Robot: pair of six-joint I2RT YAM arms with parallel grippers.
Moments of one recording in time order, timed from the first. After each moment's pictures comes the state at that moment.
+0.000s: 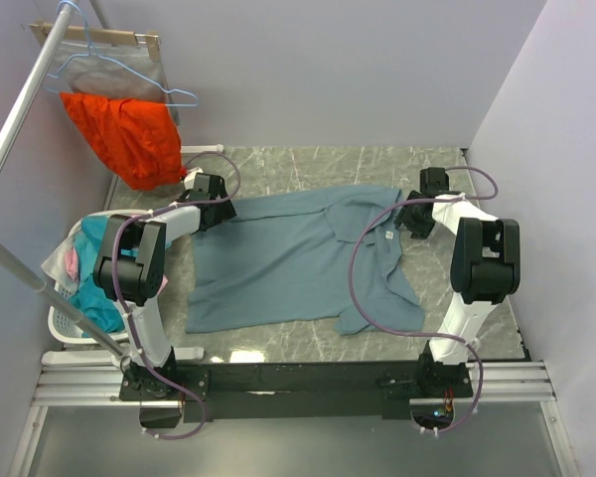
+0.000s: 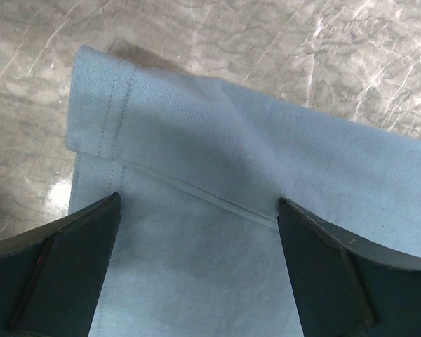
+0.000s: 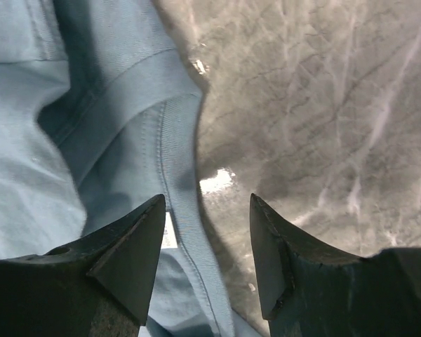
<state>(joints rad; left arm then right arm) -0.22 1.90 1.16 -0.12 -0.32 -0.58 -0.06 1.87 1.22 -0.43 0.02 0.49</state>
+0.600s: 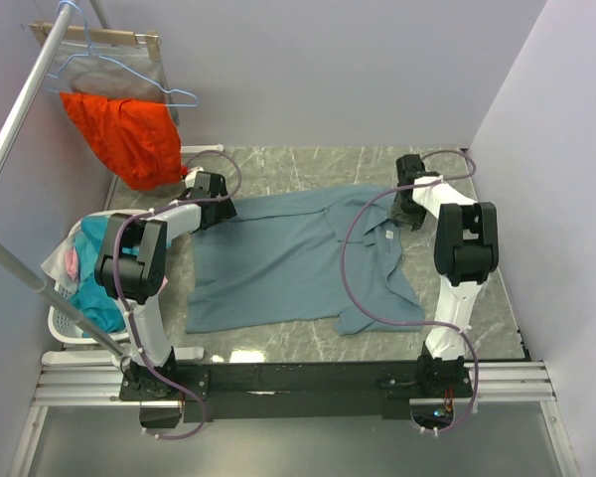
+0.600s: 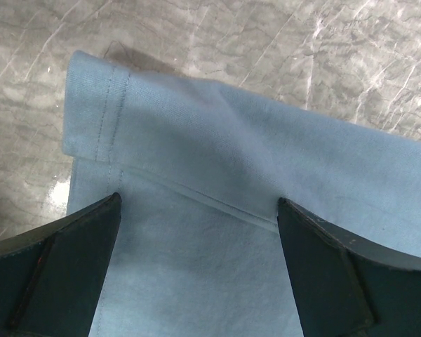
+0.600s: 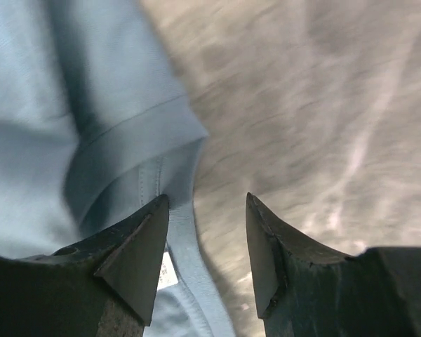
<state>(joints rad) -0.22 1.91 1.19 -0.14 -0.32 -0.57 0.05 2.04 1.47 -0.62 0.25 0.43</state>
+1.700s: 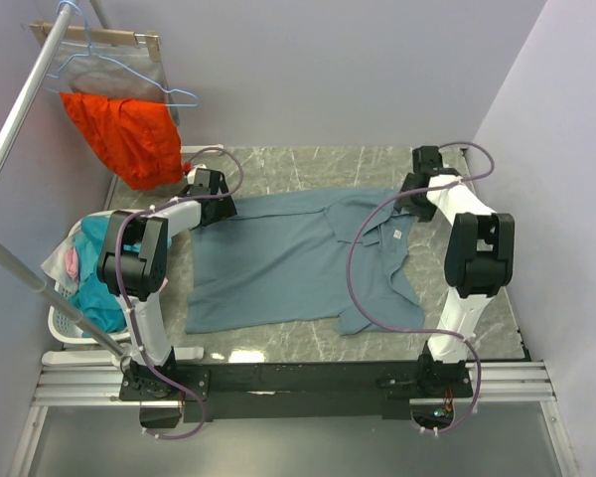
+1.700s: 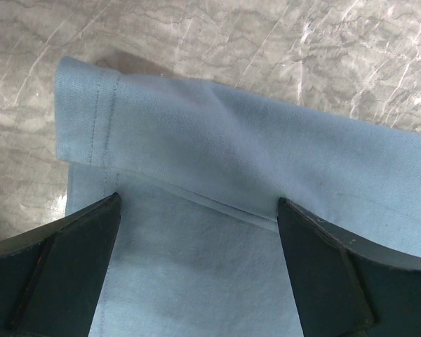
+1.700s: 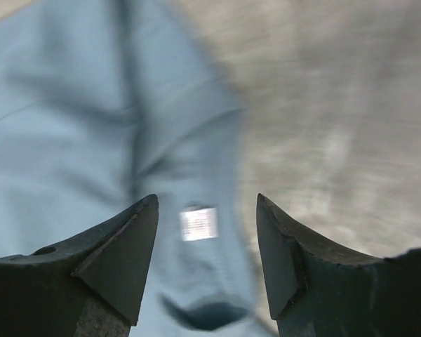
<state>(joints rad) -0.21 1.95 1.23 -0.16 -0.28 -0.51 -0.01 1.93 1.48 -0.65 0.21 0.42</state>
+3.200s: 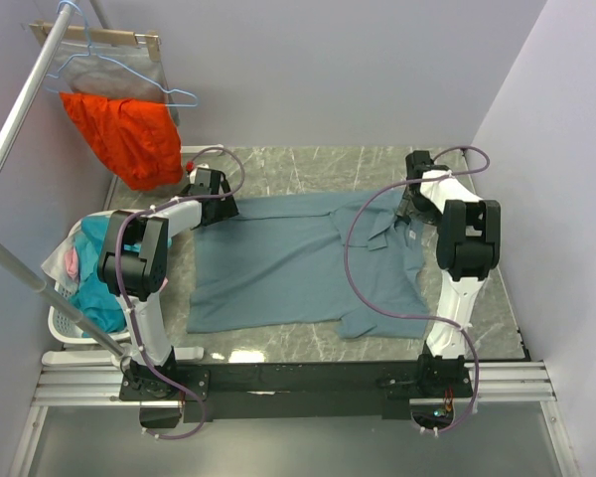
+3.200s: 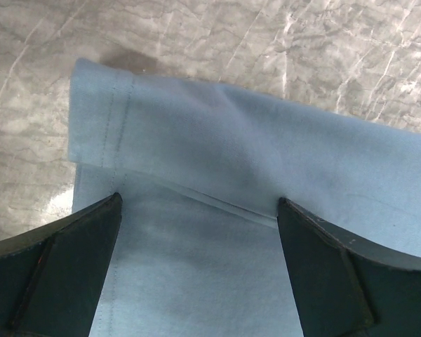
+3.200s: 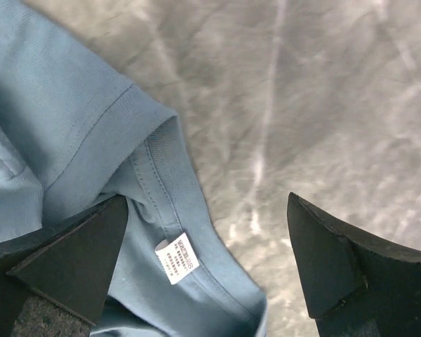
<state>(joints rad) -0.21 1.95 1.23 -0.16 -0.26 -0.49 -0.01 2.11 1.59 -0.77 0.44 0.46</state>
